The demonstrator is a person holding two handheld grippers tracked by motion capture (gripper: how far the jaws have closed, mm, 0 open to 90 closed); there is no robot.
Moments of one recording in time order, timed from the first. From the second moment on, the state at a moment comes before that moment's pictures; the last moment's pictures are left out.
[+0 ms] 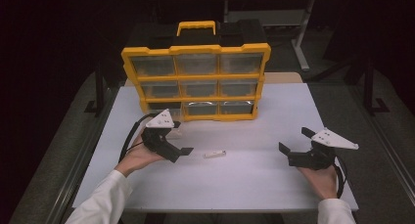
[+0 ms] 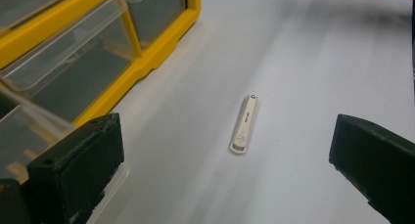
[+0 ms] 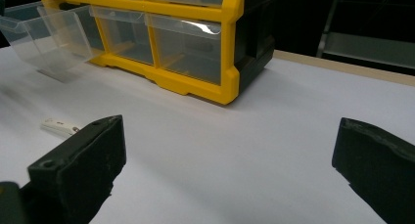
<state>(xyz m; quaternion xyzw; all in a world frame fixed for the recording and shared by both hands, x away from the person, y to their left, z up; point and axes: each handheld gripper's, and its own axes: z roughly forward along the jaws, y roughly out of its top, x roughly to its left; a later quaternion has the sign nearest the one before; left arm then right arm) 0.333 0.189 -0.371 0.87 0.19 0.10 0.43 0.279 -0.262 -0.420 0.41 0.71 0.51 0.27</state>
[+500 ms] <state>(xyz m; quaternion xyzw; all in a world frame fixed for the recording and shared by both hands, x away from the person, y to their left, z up) 0.344 0.156 -0.379 0.90 0.15 0.08 0.41 0.279 -0.262 -0.421 0.41 0.71 0.51 0.27</state>
